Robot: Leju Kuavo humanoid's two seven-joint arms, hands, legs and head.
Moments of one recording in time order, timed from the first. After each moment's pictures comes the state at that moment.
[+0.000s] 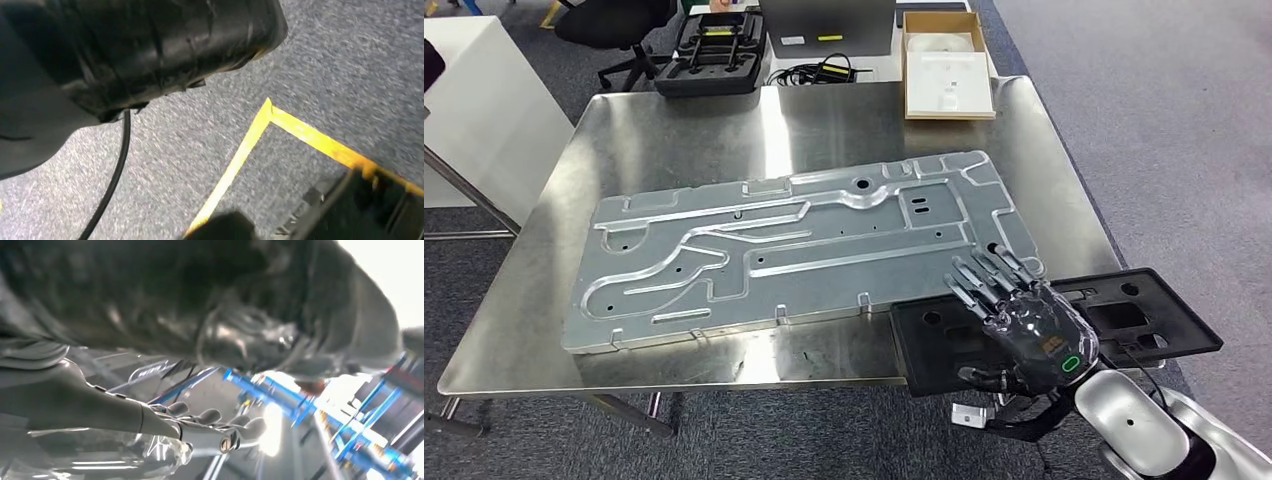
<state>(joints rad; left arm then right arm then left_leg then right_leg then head) -0.13 0.01 -1.14 -0.22 0.14 0.36 -0.07 -0.24 -0.80 0.58 -1.96 1.42 -0.01 0.18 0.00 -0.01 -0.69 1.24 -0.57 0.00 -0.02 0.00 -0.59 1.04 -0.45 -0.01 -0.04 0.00</state>
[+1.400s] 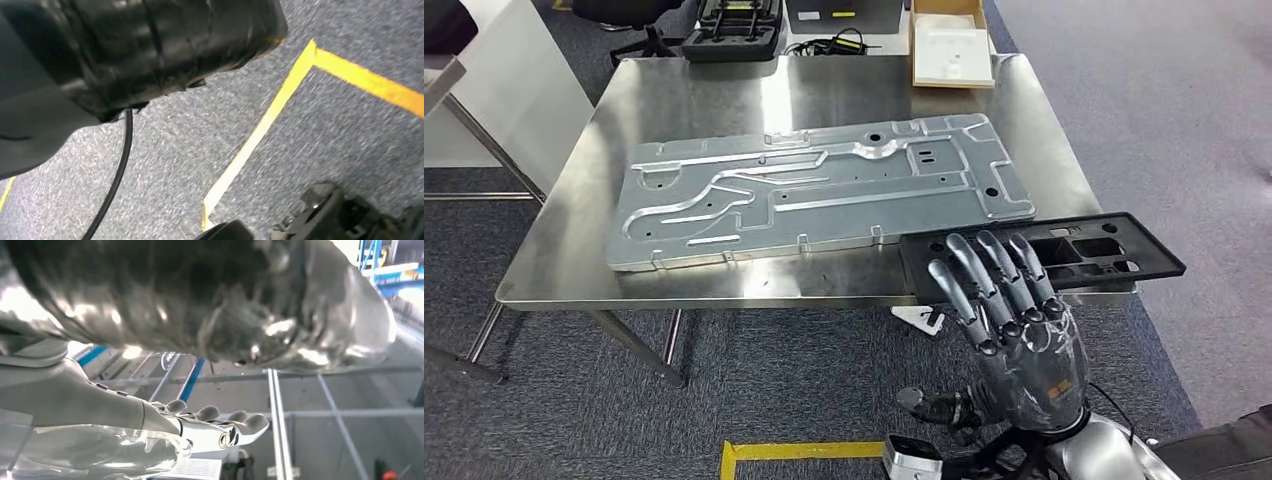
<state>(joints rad) -0.14 0.01 -1.14 -0.22 0.18 0.32 -0.03 -0.15 -0.51 0.57 -2.11 1.40 -0.37 0.28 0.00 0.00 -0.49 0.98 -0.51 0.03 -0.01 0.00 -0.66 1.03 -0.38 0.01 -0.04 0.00</state>
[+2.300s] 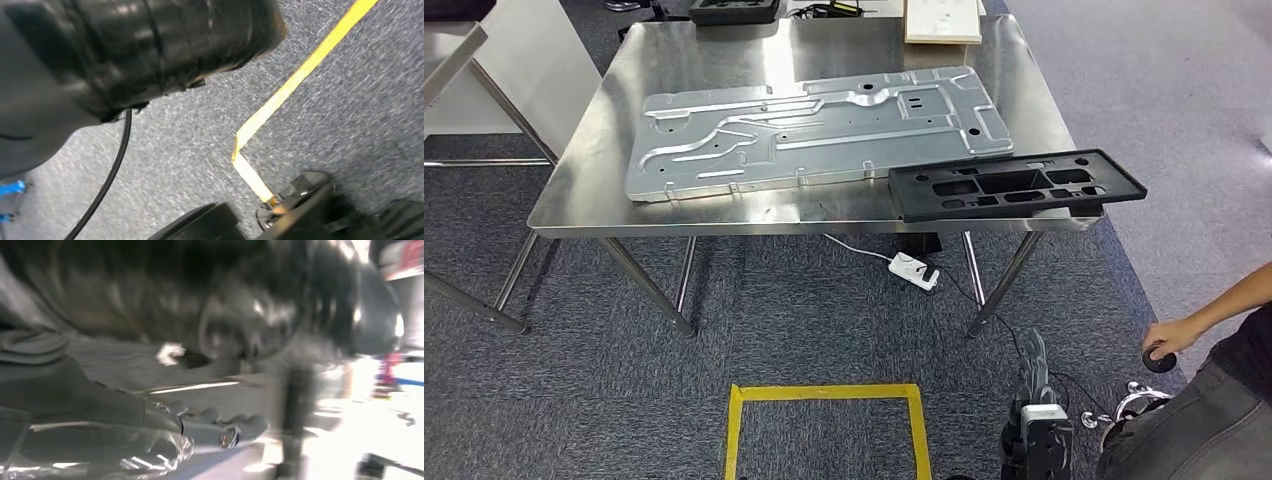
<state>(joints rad) -0.13 -0.01 -1.09 -0.22 0.31 0.34 0.02 0.19 -0.19 0.37 -1.51 -0.19 -0.66 -0.39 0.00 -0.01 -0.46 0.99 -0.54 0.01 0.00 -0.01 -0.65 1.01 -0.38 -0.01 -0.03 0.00</state>
